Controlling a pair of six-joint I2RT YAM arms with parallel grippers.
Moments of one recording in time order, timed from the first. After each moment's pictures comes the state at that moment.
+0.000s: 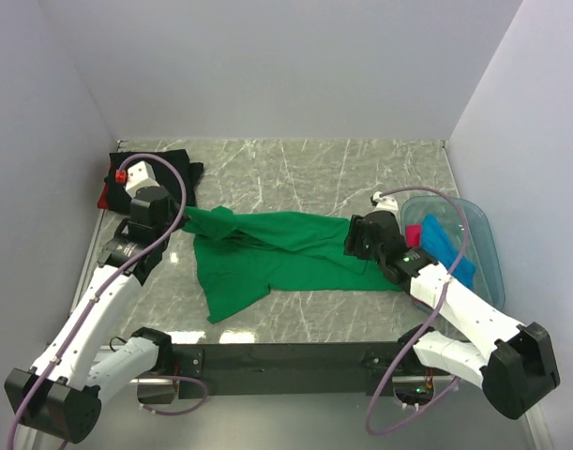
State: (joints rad) left arm -0.29 0.92 0.90 -0.44 -0.38 -0.63; right arm 0.51 1.03 0.65 -0.33 0.25 0.50
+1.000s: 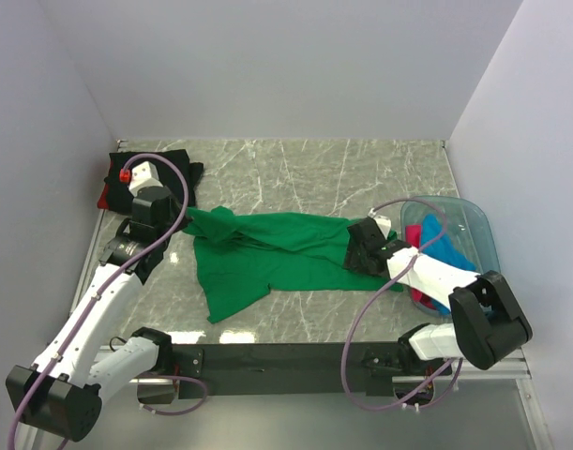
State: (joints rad) left arm -0.29 0.94 0.89 -0.43 -0.34 -0.63; right arm 0.48 1.32 0.63 -0.36 0.29 0.68
